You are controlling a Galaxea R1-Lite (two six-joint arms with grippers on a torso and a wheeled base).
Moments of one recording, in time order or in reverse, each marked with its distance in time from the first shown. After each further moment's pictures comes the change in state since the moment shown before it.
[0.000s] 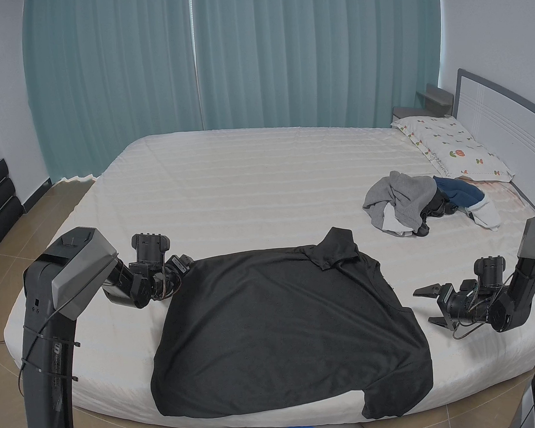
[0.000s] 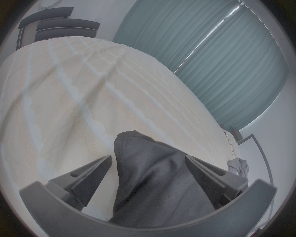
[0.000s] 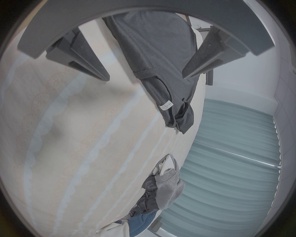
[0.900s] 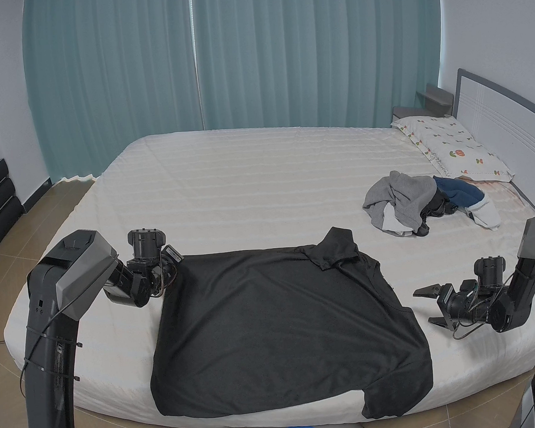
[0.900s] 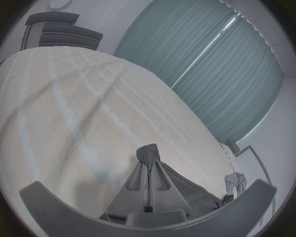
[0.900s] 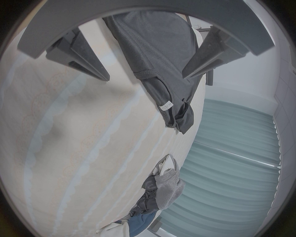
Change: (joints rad) left arm 0.020 0.042 -0.053 -0.117 0.071 -0.002; right arm 0.000 0.000 0.003 -0.003 0.001 -0.001
